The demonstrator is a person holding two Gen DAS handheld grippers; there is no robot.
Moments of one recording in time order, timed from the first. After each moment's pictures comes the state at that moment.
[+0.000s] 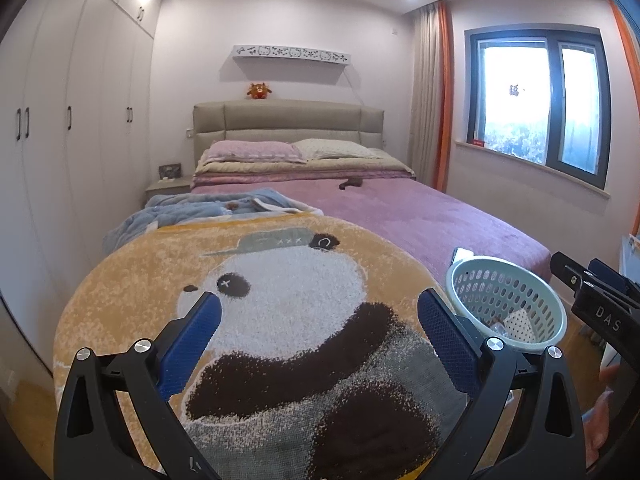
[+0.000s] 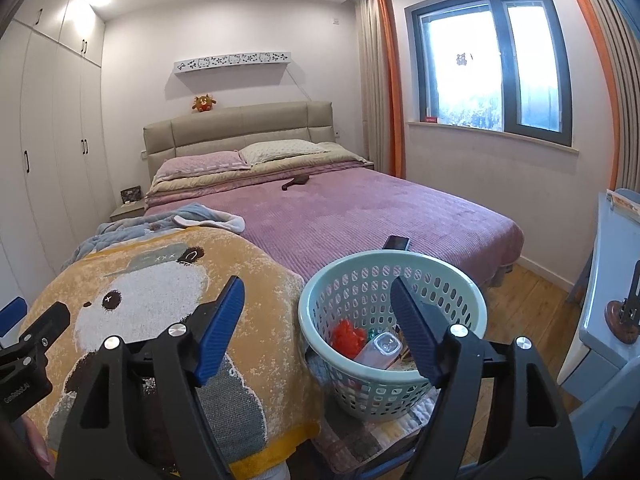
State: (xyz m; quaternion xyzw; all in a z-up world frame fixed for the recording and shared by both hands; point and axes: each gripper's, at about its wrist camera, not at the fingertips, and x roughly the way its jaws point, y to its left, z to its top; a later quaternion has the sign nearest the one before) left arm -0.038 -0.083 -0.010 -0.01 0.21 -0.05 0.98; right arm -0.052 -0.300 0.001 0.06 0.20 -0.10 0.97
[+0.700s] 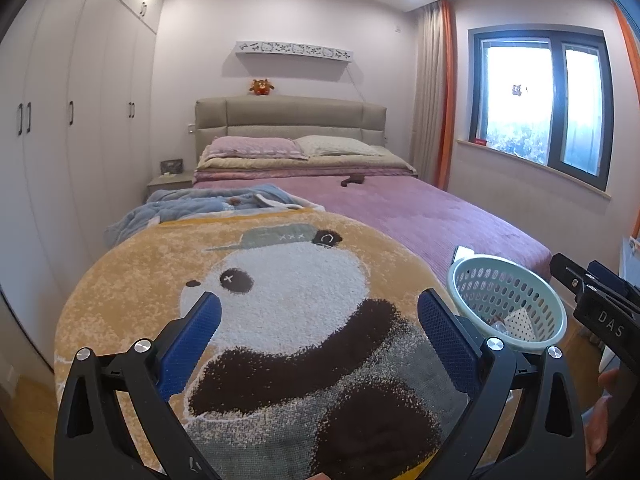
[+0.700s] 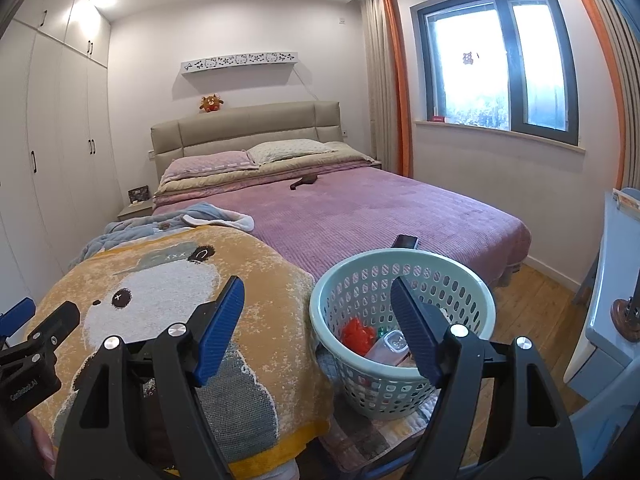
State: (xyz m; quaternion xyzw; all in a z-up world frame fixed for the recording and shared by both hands) left arm -0.040 -0.080 -0.008 -0.02 0.21 -0.05 0.98; right arm -0.055 -0.297 0.001 0.06 0.20 -0.09 0.98
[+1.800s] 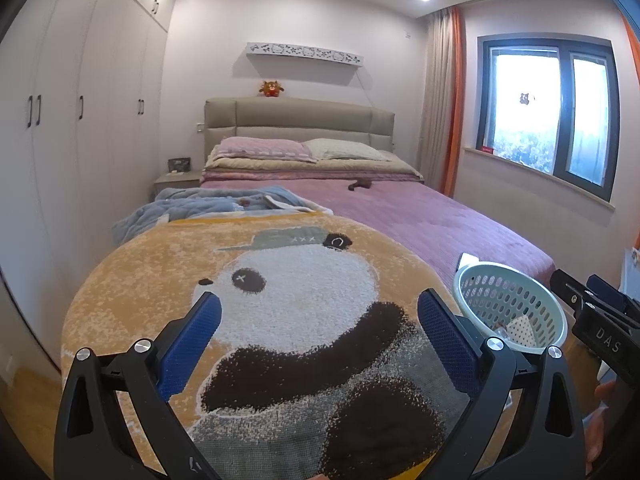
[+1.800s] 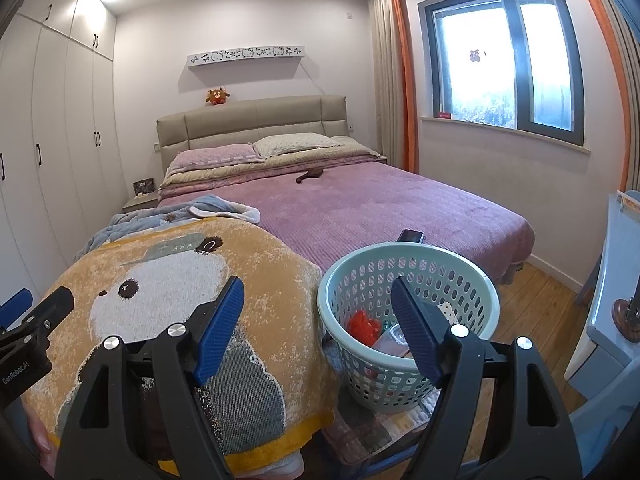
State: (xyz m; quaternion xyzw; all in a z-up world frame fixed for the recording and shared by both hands) left arm -0.045 -0.069 -0.004 -0.03 0.21 -0.04 0.98; right arm -0.056 -0.289 0.001 0.06 0.21 -0.08 0.97
